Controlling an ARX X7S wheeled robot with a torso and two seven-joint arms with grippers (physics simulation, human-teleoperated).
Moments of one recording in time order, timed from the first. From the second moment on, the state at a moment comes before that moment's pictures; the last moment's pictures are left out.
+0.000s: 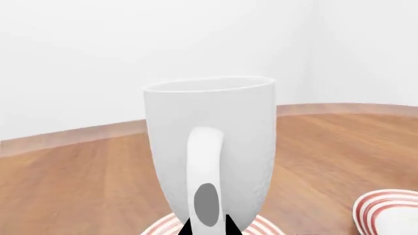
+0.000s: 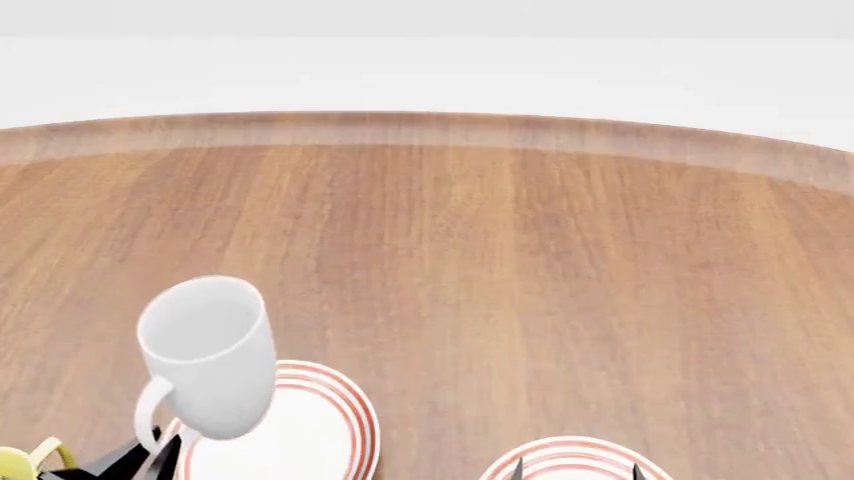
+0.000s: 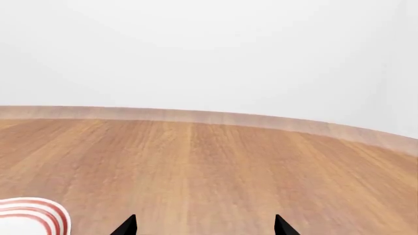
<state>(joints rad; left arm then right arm) -0.22 -0.36 0.29 -0.46 -0.41 0.38 0.30 0.05 0.28 -0.35 0.05 0.21 -0.12 0.39</state>
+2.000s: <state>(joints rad) -0.54 -0.10 -0.19 -1.31 0.01 0.68 0.53 0.06 0.30 -0.38 0.06 0.23 -0.13 0.42</state>
